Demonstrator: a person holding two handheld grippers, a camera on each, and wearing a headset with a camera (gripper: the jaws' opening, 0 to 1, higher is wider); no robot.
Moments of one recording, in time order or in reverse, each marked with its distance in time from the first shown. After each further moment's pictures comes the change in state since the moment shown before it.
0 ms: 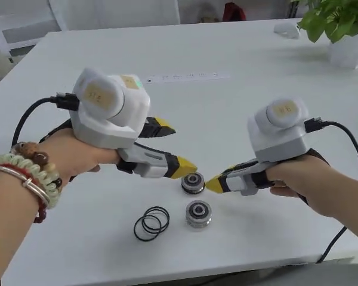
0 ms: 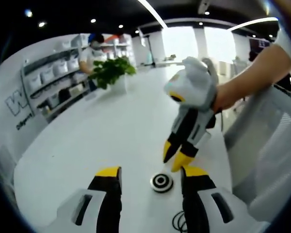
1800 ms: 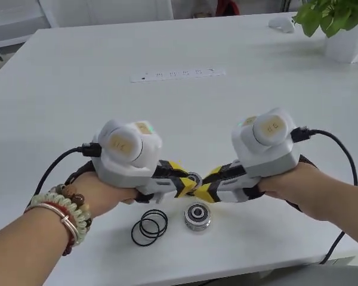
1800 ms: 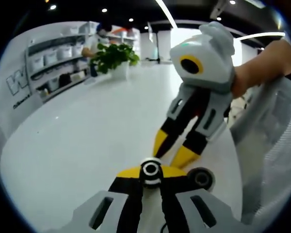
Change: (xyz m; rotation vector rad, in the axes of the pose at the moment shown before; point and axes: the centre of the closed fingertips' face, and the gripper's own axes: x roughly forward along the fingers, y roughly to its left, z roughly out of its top) left arm 0.039 -0.013 -0.049 -0.129 0.009 -0.014; right arm 0.018 0.014 0.000 -0.236 0.001 0.051
